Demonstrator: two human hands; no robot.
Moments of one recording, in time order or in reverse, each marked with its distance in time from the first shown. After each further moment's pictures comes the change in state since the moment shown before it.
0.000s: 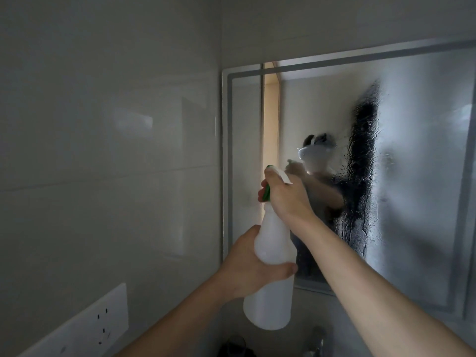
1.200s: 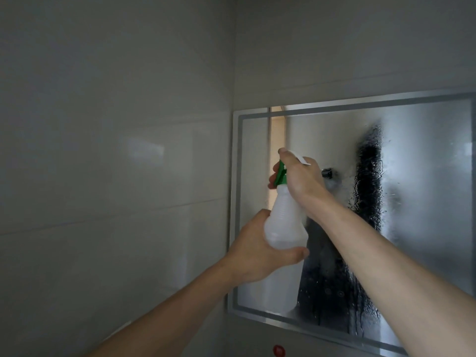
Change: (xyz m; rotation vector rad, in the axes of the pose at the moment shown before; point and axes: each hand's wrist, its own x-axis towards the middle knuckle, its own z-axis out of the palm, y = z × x) left_hand 0.037 0.068 -0.036 0.067 0.131 0.216; right_hand 0.041 -0.088 -0.010 0.118 0.026 -0.067
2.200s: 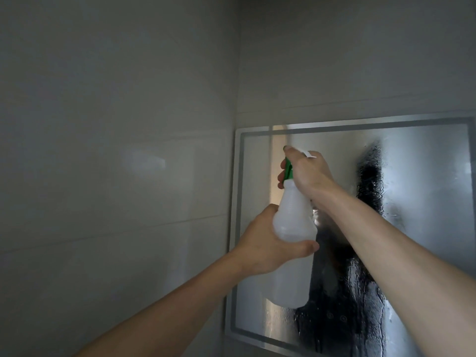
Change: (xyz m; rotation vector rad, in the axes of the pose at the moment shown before) left_hand 0.035 0.029 -0.006 0.053 0.021 0.040; right_hand 0.035 -0.033 -0.007 -0.056 -0.026 -0.082
